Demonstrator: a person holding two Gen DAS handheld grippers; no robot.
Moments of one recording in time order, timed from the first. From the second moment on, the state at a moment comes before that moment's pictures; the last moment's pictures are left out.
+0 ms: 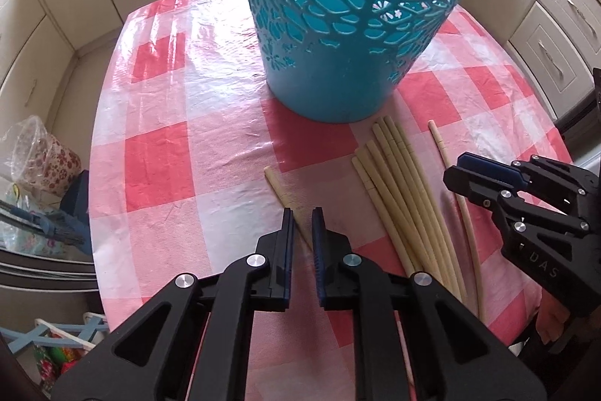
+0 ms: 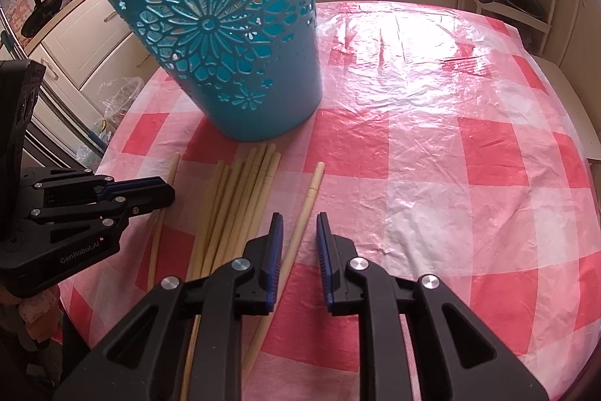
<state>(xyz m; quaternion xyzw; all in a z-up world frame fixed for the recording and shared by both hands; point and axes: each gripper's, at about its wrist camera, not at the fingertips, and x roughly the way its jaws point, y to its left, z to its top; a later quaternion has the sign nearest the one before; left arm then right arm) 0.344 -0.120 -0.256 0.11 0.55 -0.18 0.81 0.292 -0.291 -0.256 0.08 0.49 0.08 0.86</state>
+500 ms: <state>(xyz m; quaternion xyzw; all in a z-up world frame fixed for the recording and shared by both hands) 0.341 -0.135 -0.255 0.19 0.53 -0.20 0.80 0.292 -0.284 -0.256 0.08 0.49 0.08 0.87</state>
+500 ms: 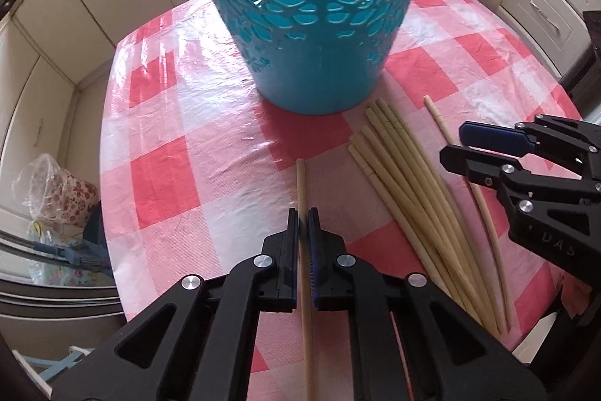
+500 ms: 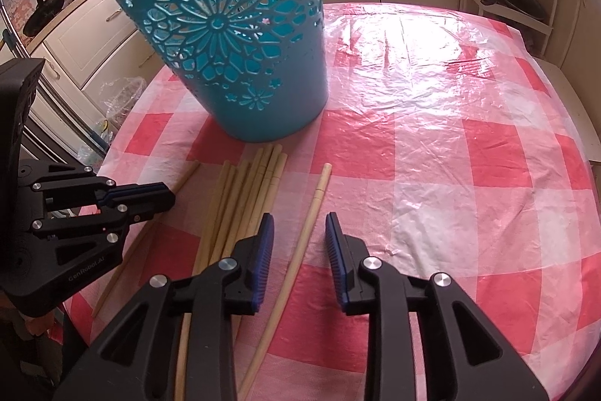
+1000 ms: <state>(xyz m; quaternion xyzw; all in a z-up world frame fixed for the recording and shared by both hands) 0.335 -0.132 -0.240 0.15 0.53 -0.20 0.81 0.291 -0.280 -0.256 0.07 0.49 0.08 0.87</state>
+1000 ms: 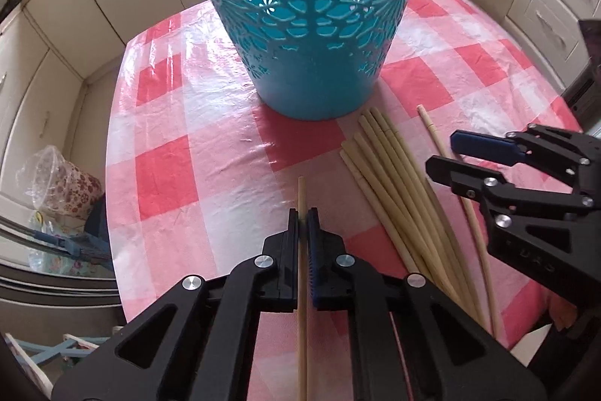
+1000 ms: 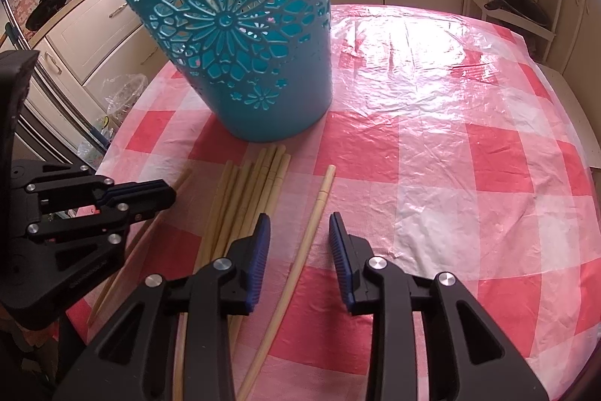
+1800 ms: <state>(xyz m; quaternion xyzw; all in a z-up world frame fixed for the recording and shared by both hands) 0.430 -0.148 -0.024 -0.10 0.15 -0.11 0.98 0.285 -0.271 -0.256 0.04 0.47 0.09 0.88</state>
